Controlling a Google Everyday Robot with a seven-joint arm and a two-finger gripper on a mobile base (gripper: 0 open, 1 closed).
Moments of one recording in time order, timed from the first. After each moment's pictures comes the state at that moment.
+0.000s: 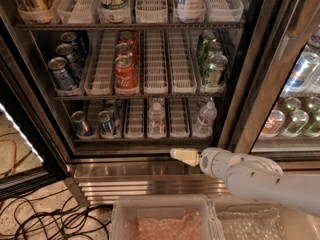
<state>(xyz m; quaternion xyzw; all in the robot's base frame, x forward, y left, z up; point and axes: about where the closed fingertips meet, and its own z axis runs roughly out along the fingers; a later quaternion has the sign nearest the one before) 0.566 -0.139 0.620 -0.02 0.90 0.19 0.40</state>
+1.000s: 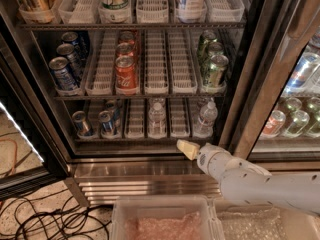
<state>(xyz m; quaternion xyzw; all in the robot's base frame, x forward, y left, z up) 0.591 -0.135 0.628 0.02 0.86 0.20 0.48</state>
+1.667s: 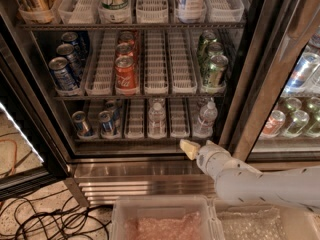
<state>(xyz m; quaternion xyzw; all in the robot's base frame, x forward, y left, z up) 0.597 -0.142 0.628 0.00 0.85 0.15 0.50</state>
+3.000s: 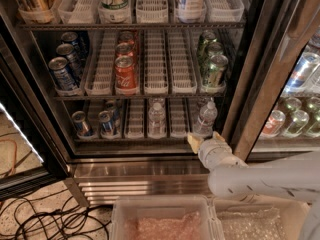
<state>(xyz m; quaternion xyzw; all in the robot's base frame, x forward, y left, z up) 0.622 -0.168 0.637 -0.02 0.84 0.05 0.55</state>
